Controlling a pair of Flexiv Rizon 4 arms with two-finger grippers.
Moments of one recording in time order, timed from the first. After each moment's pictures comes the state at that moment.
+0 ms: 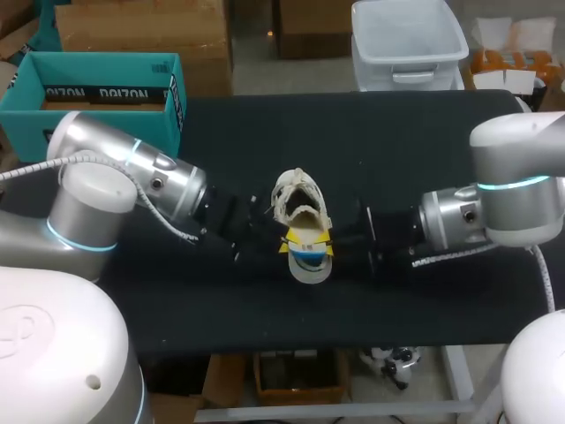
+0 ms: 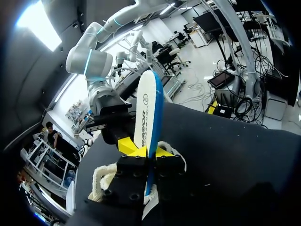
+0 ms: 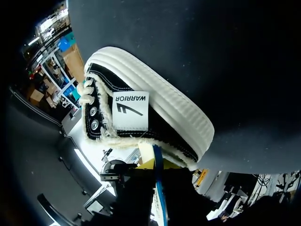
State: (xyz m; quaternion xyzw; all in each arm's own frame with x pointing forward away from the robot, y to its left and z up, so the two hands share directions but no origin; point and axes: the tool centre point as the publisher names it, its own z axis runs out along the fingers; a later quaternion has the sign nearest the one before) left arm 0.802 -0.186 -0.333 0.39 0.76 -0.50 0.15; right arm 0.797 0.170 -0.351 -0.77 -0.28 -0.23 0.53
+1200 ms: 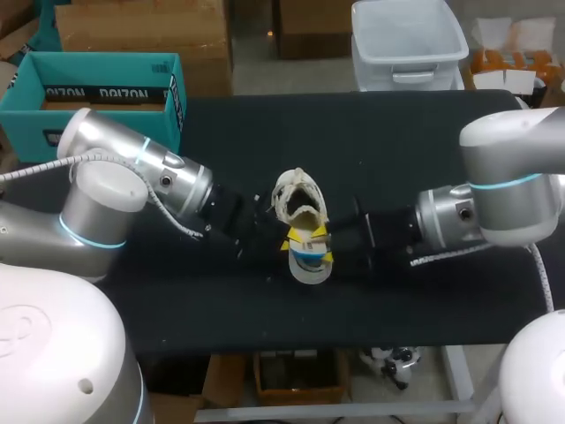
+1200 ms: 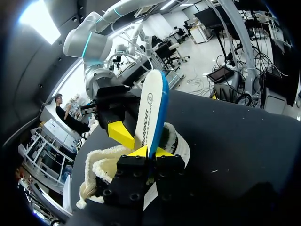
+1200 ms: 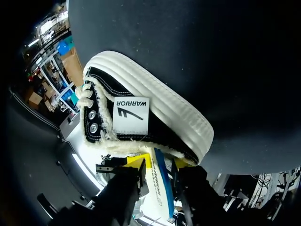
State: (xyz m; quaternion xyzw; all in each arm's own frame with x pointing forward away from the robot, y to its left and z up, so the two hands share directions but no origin) left arm 0.826 -0.188 -0.355 0.38 0.78 -0.48 0.15; right arm 0.798 0.172 -0.353 -0.79 -0.28 -0.23 0.50
